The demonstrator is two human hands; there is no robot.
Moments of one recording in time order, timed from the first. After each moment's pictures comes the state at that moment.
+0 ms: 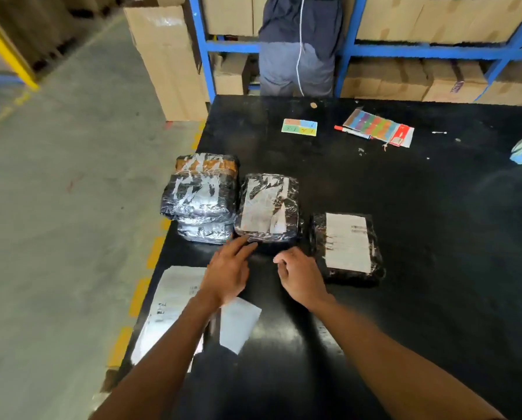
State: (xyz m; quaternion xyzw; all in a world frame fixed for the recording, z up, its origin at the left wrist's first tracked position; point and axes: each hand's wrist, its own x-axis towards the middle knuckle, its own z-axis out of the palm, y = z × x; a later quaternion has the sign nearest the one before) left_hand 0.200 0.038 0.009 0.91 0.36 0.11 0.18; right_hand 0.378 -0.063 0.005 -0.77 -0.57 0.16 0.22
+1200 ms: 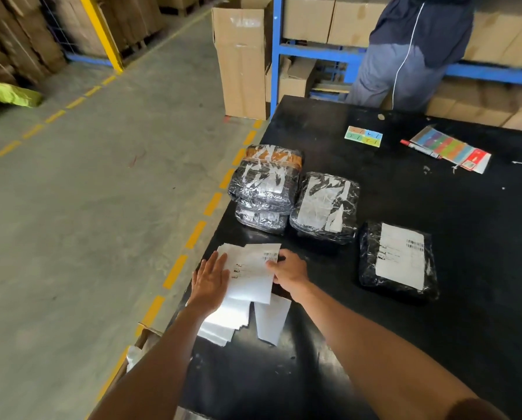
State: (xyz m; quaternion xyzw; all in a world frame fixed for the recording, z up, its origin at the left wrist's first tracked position) left_hand 0.054 0.016 -0.042 0.74 0.62 0.03 0.26; right_hand 0.262 -0.009 0.005 -0.75 -0.35 0.48 0.30
